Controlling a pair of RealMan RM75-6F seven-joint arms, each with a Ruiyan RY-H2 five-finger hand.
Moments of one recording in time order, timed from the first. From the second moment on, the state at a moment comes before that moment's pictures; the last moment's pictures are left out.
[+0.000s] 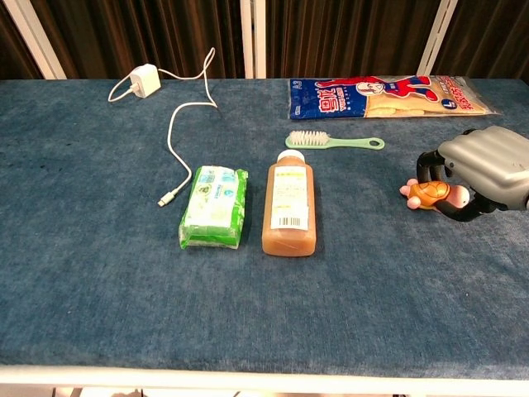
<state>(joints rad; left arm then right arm) -0.07 -1.22 -0.02 -1.43 1.51 1.49 -0.22 0.45 -1.65 0.10 -1.31 -1.31 1.13 -0.58</state>
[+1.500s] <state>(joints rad) -0.08 -1.22 -0.02 -1.43 1.51 1.48 -0.23 0.44 -1.60 0.07 -1.34 -1.40 1.17 -0.44</state>
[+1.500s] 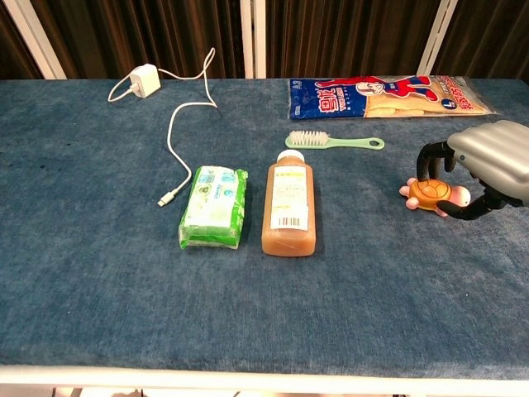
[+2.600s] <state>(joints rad) -0.07 -1.22 -0.02 -1.42 1.51 1.48 -0.24 0.44 -1.58 0.08 -1.38 -1.40 1.18 -0.40</state>
